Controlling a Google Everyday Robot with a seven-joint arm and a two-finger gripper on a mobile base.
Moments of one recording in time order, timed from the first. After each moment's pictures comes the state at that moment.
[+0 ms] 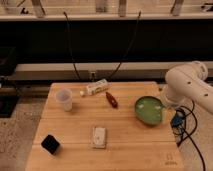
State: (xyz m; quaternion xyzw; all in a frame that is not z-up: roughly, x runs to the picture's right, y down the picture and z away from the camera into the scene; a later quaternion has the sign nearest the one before) arm 0.285 0.107 0.684 -0.28 0.02 0.02 0.96
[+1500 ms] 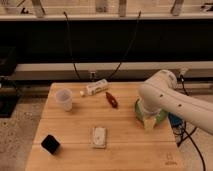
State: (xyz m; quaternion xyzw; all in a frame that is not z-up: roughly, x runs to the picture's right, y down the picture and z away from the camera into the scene) arm 0.184 0.146 0.686 -0.28 0.01 -0.08 0.96
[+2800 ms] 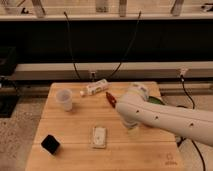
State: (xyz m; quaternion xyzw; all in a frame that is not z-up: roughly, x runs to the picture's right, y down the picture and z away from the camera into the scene) arm 0.104 0.189 0.691 -0.28 -0.02 -0.18 0.94
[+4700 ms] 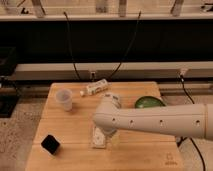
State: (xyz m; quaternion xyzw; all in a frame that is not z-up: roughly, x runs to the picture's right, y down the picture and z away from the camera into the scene) arm -0.005 0.224 0.711 -0.28 -0.10 -0.29 0.91
